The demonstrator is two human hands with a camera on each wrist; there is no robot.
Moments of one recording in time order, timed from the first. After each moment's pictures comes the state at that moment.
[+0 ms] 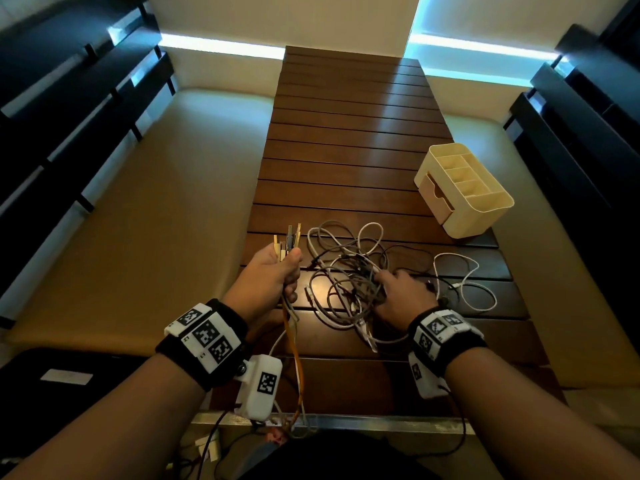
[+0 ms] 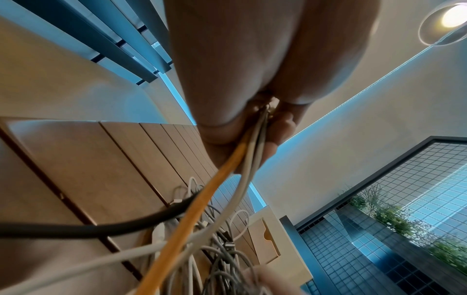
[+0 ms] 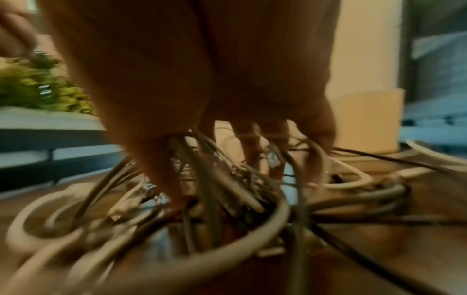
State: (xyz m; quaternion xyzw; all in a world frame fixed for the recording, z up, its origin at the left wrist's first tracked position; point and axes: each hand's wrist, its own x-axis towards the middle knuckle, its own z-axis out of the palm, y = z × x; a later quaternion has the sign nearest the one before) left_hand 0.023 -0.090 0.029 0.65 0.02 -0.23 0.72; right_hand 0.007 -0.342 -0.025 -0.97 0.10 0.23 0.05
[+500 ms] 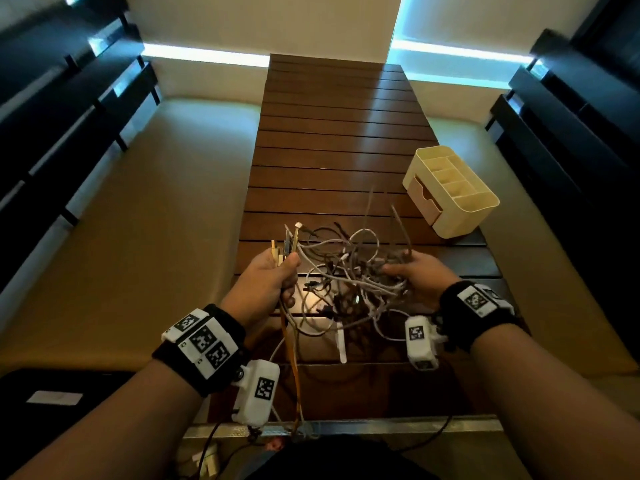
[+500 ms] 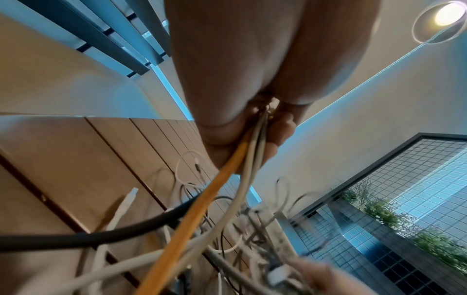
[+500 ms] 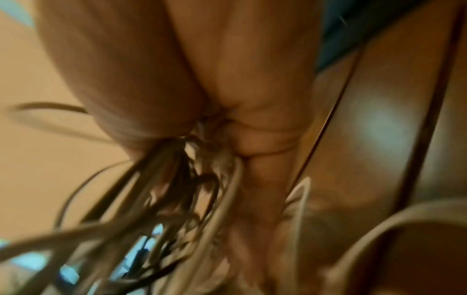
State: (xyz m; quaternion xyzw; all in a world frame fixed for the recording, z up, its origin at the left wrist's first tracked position) left_hand 0.030 -0.091 0.027 0.64 0.00 -0.25 0.72; right_hand 0.024 -0.373 0.010 -0.69 0.27 0.17 0.65
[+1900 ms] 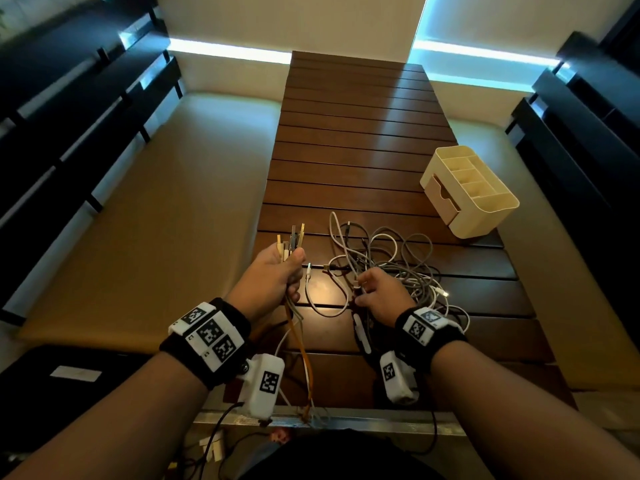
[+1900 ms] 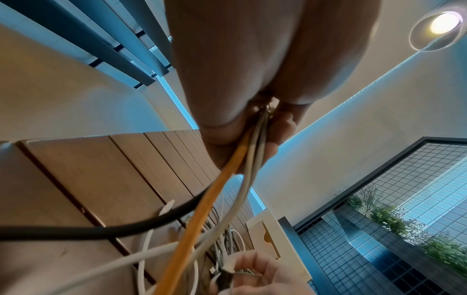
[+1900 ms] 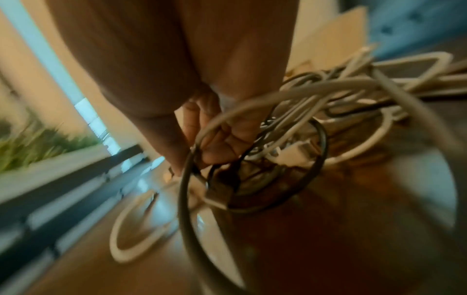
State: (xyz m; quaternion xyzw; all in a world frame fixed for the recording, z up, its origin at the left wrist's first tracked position) left_hand 0.014 -0.072 0.039 0.67 -0.01 -0.23 0.71; right_hand 0.006 -0.299 -0.034 -0.90 0.14 0.18 0.38
